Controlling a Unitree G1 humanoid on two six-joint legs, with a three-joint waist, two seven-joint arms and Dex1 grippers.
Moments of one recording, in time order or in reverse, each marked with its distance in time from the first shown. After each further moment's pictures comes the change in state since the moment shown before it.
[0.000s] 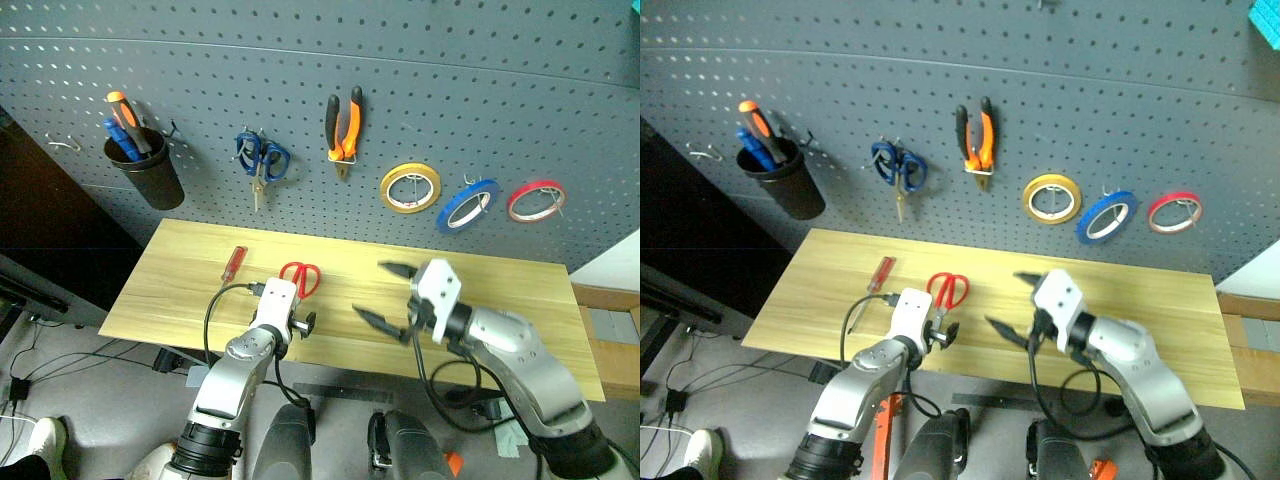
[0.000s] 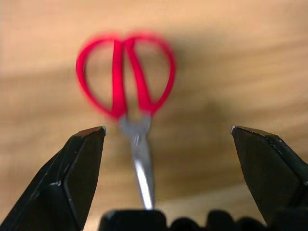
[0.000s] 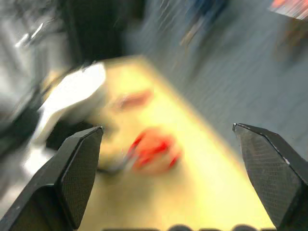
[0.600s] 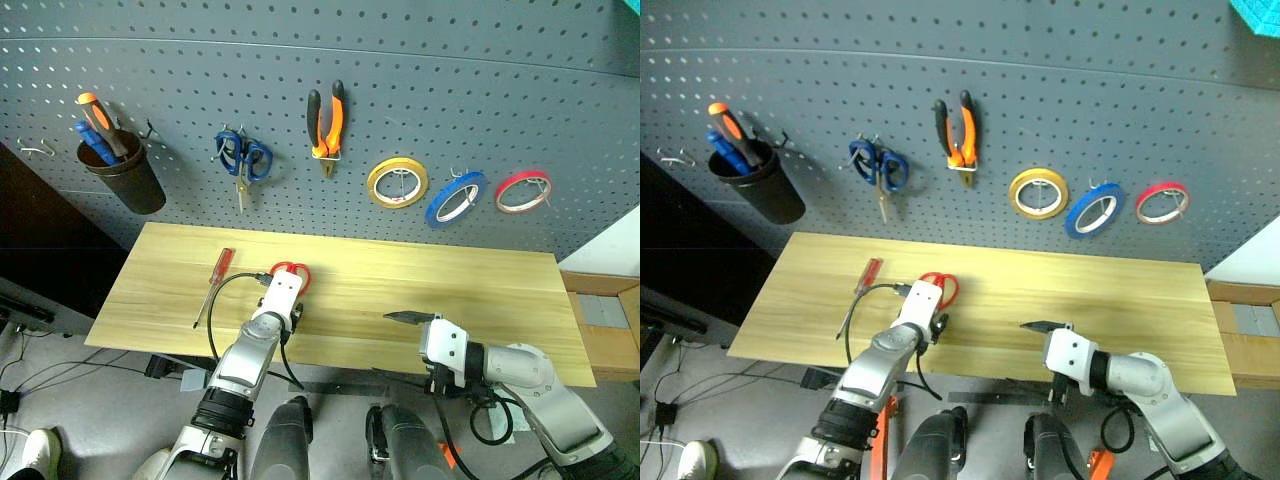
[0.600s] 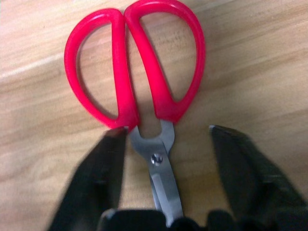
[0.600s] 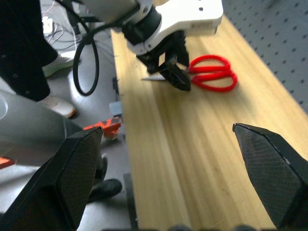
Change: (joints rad) left arm -0.168 -0.003 -0.022 0.271 0.110 -0.087 0.029; right arm 0.091 -0.087 0.033 0.140 -0.113 -0.295 0.133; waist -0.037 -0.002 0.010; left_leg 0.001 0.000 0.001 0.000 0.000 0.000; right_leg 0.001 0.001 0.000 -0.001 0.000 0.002
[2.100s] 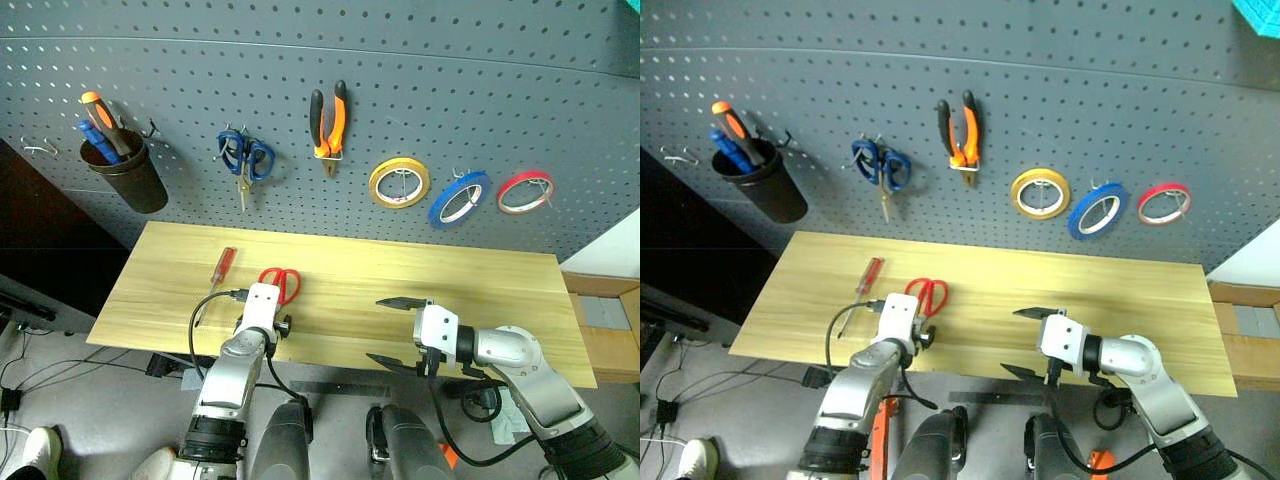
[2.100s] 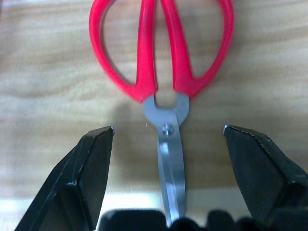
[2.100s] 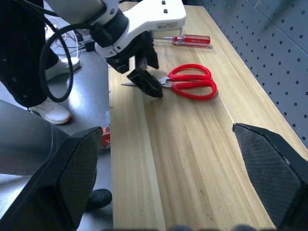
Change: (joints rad) left arm 0.111 -0.049 0.146 -0.136 -0.009 0.078 -0.001; right arm -0.103 0.047 0.007 0.120 -0.009 -0.066 0.051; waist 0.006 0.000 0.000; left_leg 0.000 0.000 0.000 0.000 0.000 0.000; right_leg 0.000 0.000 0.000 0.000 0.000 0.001
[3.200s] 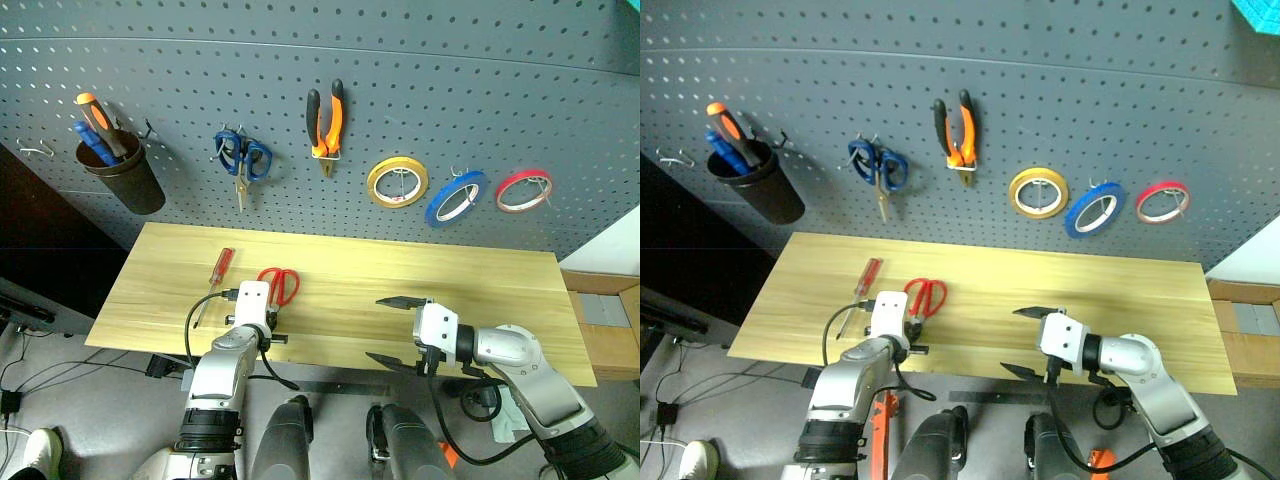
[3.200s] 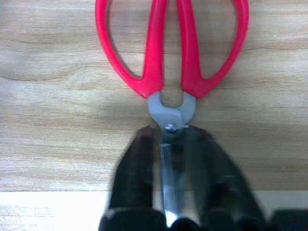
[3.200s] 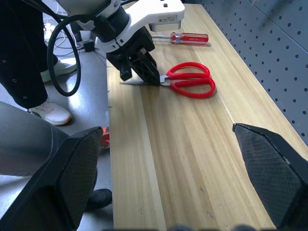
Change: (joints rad) left arm -0.007 -0.008 0.082 -0.018 -0.080 0.095 -0.019; right arm -0.003 0.001 -0.002 -0.011 0.002 0.022 -0.002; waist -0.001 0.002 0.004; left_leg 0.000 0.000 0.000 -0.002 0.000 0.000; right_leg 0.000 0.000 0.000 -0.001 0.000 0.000
